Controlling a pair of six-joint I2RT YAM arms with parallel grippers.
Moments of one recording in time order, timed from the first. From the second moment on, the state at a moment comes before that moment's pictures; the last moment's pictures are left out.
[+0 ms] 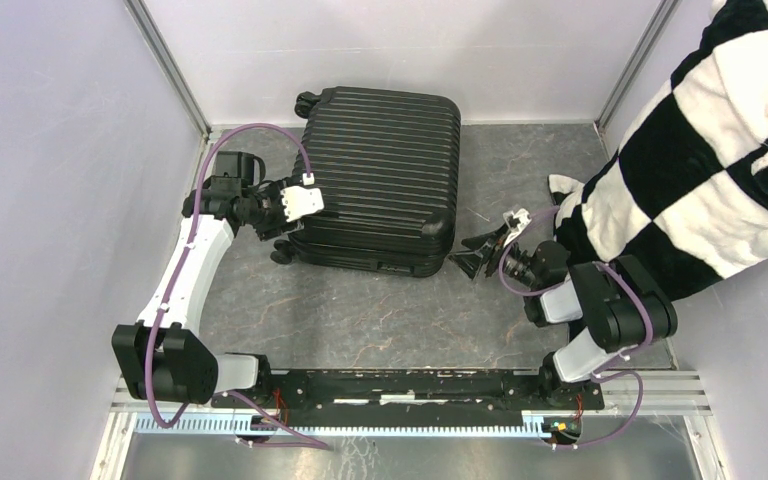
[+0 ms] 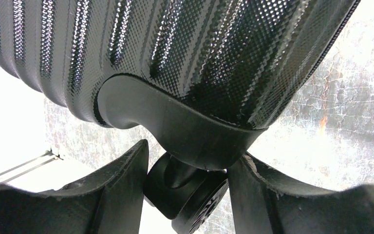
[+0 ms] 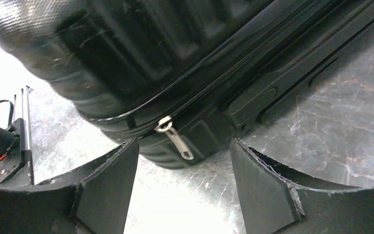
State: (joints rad) left arm -0.06 1.30 1.20 -0.86 0.37 1.24; right arm 0.18 1.56 0.19 1.33 -0.76 0.38
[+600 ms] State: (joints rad) left arm -0.05 1.29 1.20 -0.85 0.37 1.24; right arm 0.15 1.86 0.31 1.49 -0.91 0.63
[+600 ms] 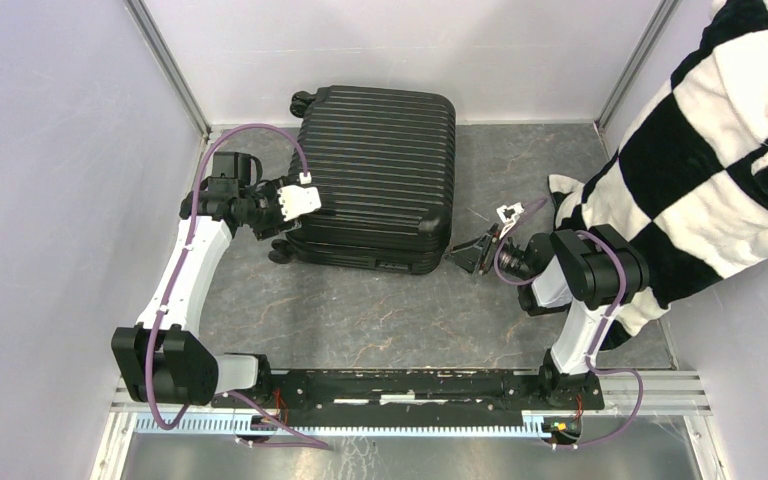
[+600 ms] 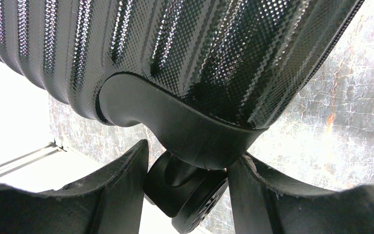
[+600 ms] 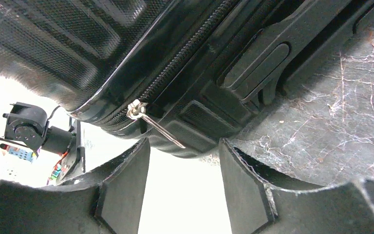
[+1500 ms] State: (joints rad) left arm -0.03 1.29 1.20 -0.84 0.34 1.24; right arm 0.14 1.92 0.44 1.49 -1.04 0.64
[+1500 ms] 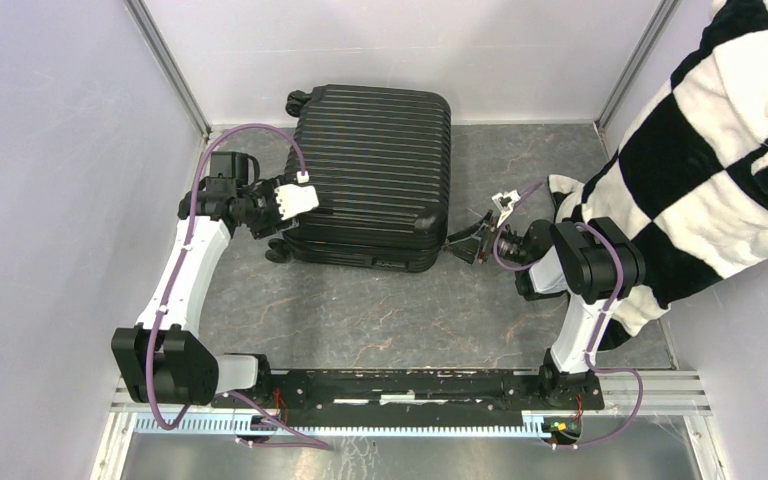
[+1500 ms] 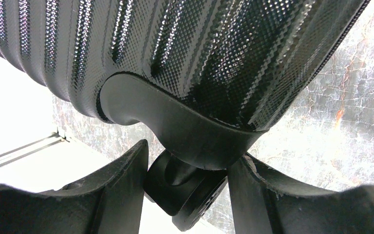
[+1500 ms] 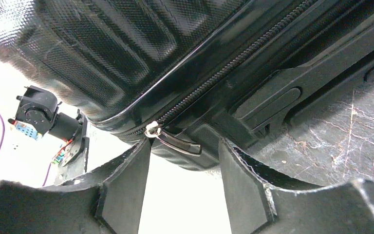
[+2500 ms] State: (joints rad) left arm -0.03 1.28 1.20 -0.83 0.32 1.24; right arm 0.19 1.79 0.36 1.48 -0.97 0.64
